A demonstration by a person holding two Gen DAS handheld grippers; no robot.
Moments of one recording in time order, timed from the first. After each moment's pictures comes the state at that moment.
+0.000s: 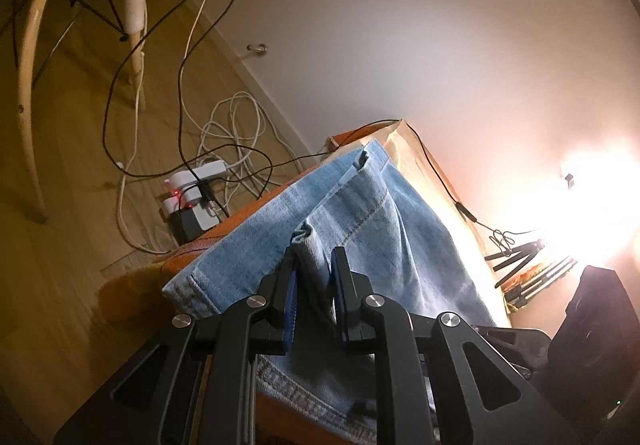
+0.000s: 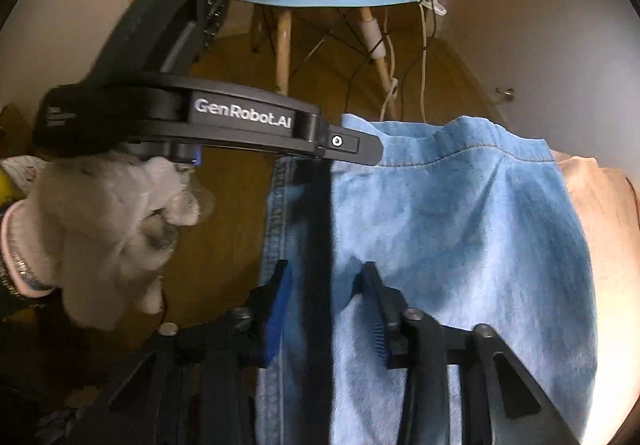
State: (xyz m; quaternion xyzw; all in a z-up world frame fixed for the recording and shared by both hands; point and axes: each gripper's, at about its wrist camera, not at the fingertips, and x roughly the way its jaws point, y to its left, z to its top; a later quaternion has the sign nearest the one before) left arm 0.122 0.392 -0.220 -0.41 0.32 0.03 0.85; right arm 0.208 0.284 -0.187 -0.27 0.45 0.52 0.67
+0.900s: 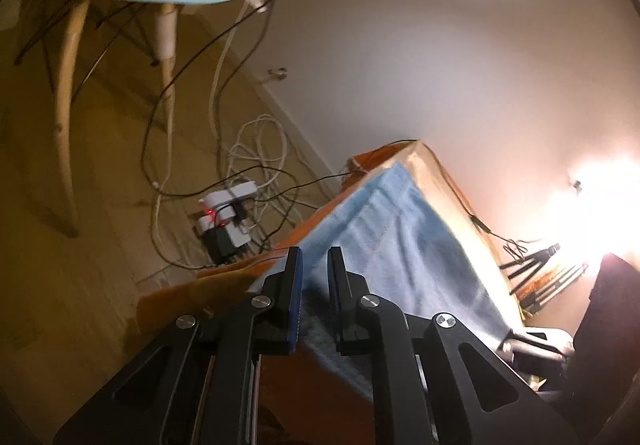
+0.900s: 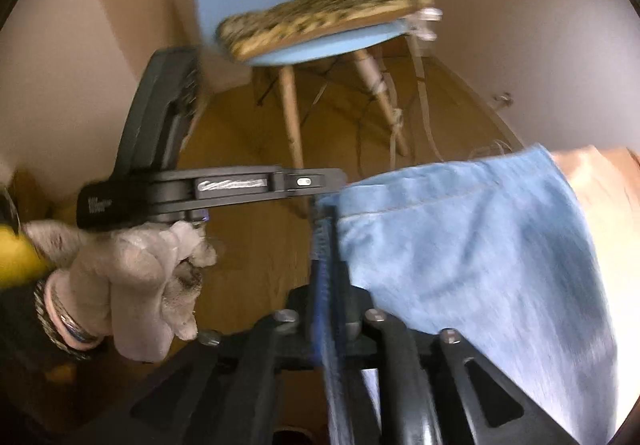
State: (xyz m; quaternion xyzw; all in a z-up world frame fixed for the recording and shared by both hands) left arm 0.091 0.410 -0.203 -0.38 0.30 0.07 0.87; right arm 0.213 0.275 -0.151 -0.14 0.46 0.52 0.70
